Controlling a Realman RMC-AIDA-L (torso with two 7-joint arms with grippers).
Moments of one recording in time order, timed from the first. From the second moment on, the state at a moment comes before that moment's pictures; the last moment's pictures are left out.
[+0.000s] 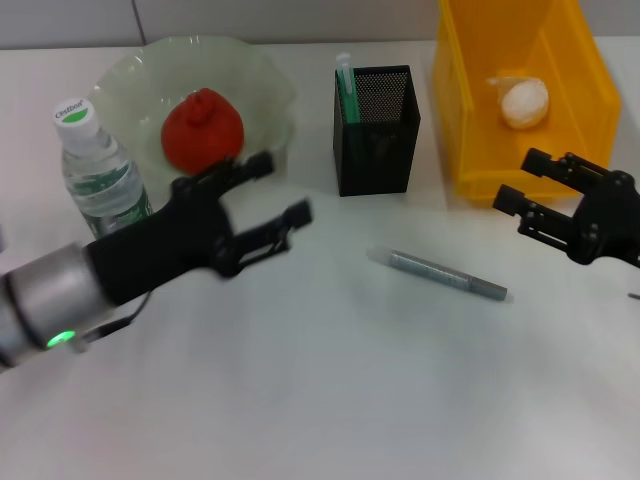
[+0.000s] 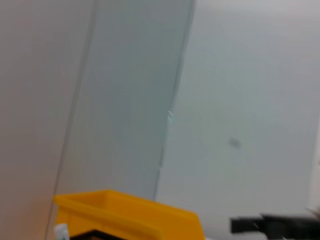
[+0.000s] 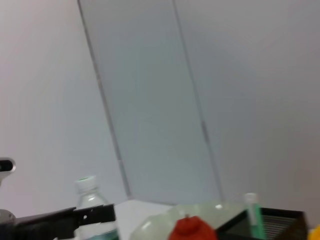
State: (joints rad) left arm -0.57 -2.06 -0.24 0.11 2.55 1.65 -0.77; right arm 0.37 2.06 -0.56 -0.43 -1.74 -1.62 1.04
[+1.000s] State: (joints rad) left arm -0.54 -2.01 -0.01 0.29 2.57 1.73 -0.81; right arm 0.72 2.04 -0.93 -0.75 -2.27 -1.49 1.68
